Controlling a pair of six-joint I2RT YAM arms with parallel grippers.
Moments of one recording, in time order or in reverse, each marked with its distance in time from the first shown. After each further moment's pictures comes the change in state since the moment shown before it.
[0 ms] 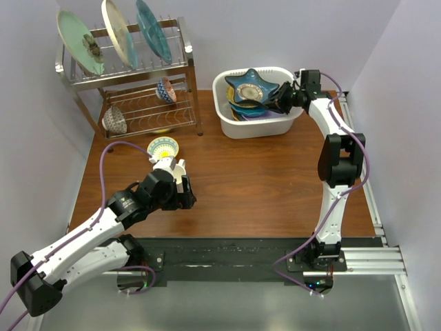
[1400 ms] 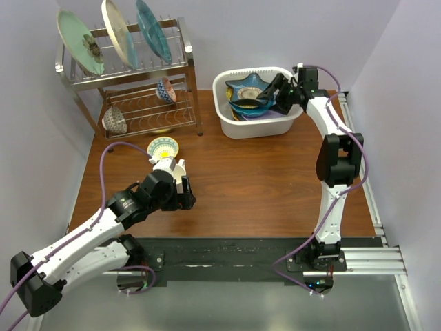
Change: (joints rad) left arm 0.000 -0.004 -0.009 0.001 0.000 0.000; right arm 0.020 0.015 0.038 0.014 0.083 -0.094
